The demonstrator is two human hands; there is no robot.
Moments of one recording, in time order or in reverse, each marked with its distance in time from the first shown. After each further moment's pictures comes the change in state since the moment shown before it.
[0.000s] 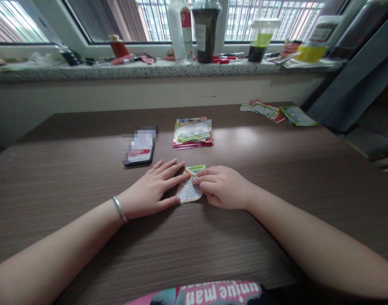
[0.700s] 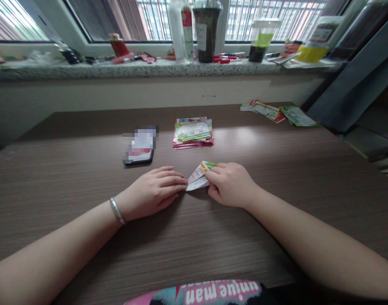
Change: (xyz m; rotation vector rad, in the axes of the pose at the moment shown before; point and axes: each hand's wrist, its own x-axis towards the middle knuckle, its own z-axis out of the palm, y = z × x) left_hand 0.002 0.005 -0.005 -0.022 0.092 0.227; right_hand -0.003 -0.008 -0.007 -0.276 -0.033 0.310
